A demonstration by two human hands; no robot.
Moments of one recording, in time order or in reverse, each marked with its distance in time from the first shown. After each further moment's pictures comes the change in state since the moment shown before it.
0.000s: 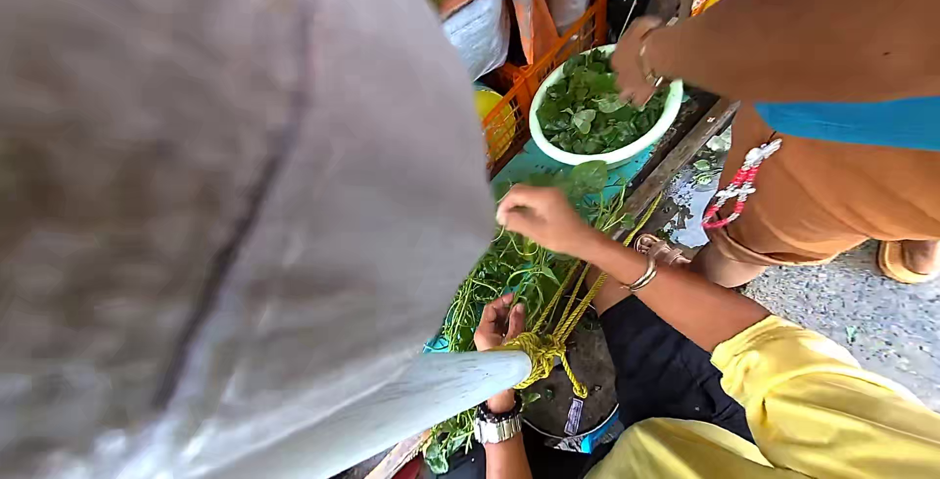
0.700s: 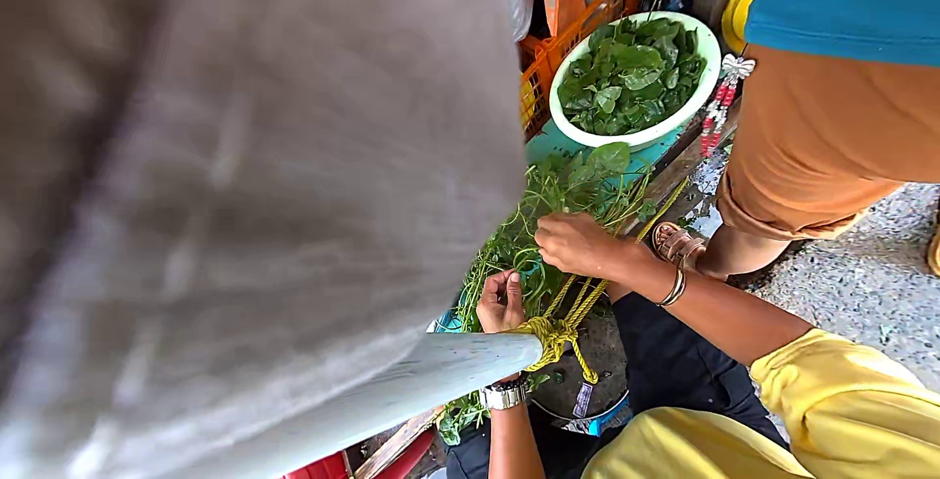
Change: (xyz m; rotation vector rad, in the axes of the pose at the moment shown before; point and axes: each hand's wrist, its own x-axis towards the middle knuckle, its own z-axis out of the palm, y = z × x) left_hand 0.025 0.014 -0.002 0.124 0.071 0.019; right_hand -0.045 0.009 0.006 -0.818 -0.465 0.027
